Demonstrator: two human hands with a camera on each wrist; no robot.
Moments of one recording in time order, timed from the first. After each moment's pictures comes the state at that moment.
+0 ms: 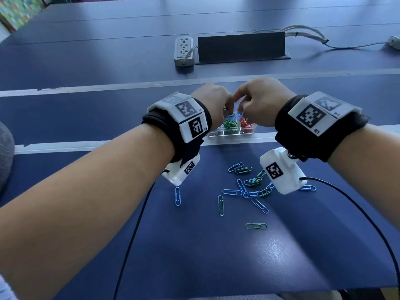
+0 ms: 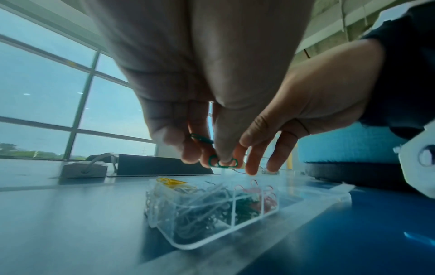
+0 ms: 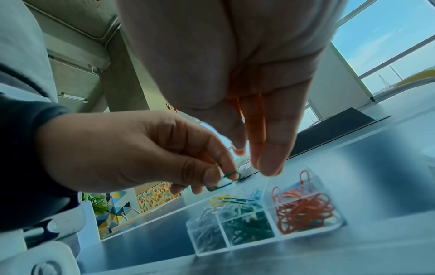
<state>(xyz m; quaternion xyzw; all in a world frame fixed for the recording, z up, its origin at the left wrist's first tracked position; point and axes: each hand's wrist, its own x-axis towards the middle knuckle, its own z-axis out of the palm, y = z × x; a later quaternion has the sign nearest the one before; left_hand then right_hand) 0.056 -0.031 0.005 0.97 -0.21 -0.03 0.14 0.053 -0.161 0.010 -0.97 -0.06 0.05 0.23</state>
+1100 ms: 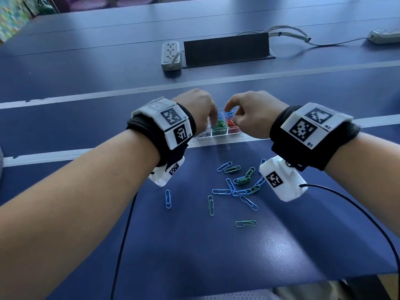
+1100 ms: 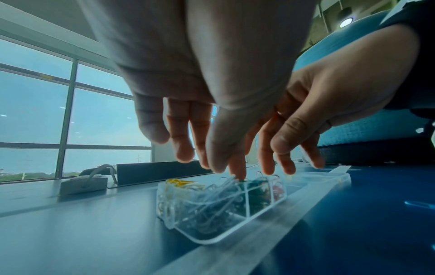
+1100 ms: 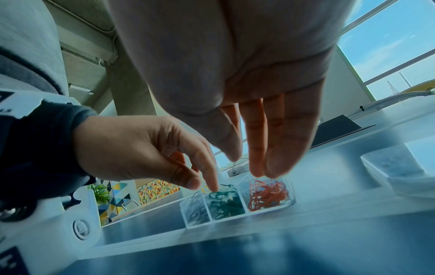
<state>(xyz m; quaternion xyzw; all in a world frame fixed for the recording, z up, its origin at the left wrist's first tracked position) 0.065 -0.025 -0.005 0.96 -0.26 -0.06 0.05 0.032 -0.177 0.002 -0.98 -0.07 0.06 0.20</state>
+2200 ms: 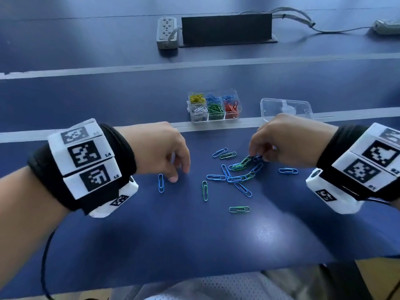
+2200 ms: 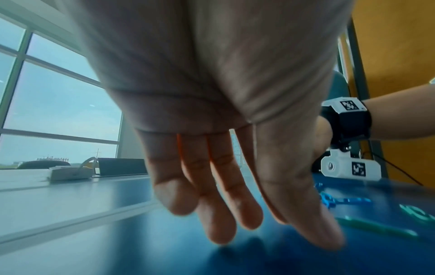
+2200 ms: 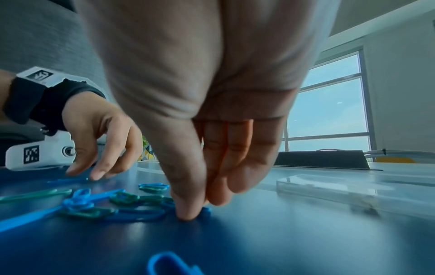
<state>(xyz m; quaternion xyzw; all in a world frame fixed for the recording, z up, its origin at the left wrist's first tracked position) -0.017 0.025 -0.002 0.91 -0.30 -0.27 0.05 -0.021 -0.222 -0.006 -0.95 -0.27 0.17 0.03</state>
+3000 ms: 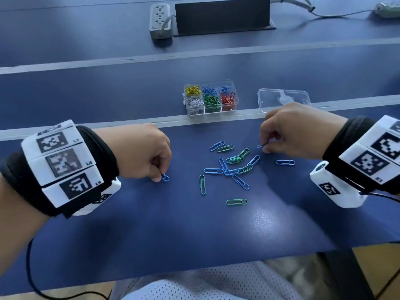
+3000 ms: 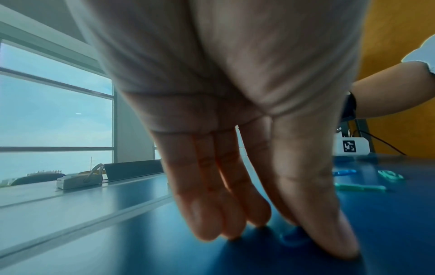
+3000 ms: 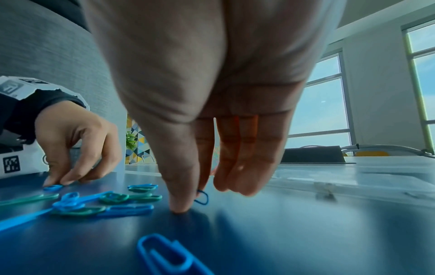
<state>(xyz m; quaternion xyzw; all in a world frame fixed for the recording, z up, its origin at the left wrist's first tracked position) -0.020 0.043 -0.009 0.91 -0.32 -0.27 -0.02 -0.023 -0.238 -0.009 -0.96 -0.24 0.12 0.01</state>
